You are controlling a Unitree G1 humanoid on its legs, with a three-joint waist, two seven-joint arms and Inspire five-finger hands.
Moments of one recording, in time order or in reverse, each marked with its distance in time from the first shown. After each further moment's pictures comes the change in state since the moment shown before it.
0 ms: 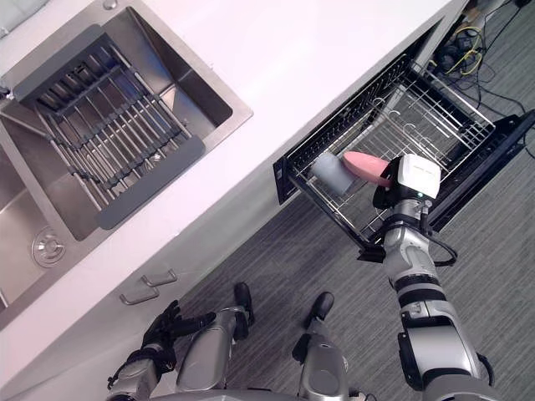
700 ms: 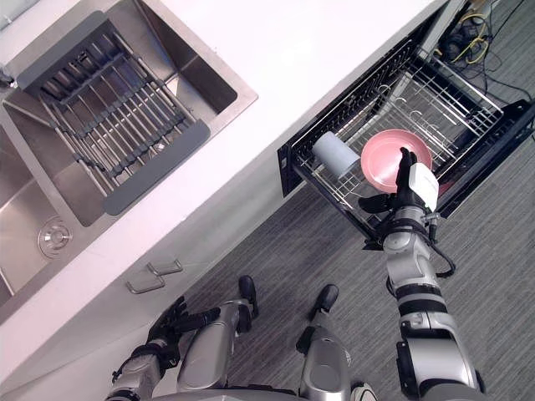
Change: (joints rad) left arm 0.000 -0.015 -0.008 -0.009 -0.005 0.035 -0.019; right arm 0.191 0.073 -0.139 -0.258 0.265 -0.166 0.051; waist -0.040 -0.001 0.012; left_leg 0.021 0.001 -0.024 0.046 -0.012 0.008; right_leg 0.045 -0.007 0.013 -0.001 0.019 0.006
